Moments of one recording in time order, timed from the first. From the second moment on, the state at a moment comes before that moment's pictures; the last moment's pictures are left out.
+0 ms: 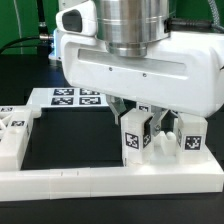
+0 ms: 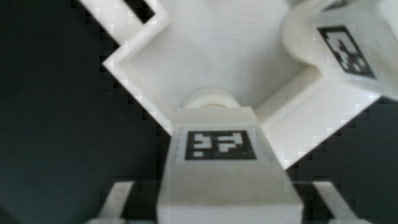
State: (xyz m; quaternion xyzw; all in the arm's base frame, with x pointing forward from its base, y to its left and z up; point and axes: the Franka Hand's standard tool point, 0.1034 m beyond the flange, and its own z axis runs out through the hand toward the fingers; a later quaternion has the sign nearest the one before) arm 0.649 0.039 0.077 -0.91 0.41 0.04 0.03
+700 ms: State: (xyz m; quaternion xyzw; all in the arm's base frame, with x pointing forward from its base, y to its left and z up) arm 0.648 0.040 0.076 -0.89 0.46 0.04 0.03
